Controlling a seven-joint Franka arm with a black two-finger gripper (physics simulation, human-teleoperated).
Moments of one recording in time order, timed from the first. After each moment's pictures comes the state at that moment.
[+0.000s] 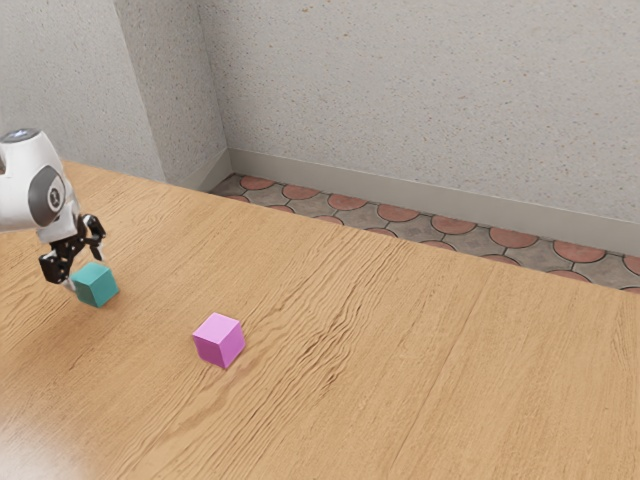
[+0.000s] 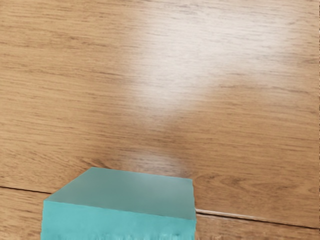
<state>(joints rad) 0.45 0.41 0.14 -1.87 -0.07 2.37 2.08</state>
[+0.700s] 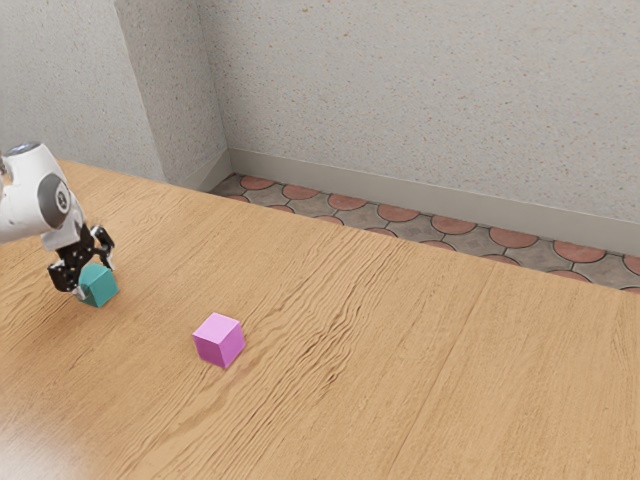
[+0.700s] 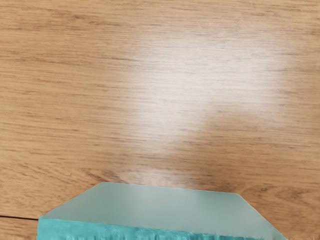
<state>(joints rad) 0.48 0.57 0.13 -1.71 -0.21 2.29 2.22</state>
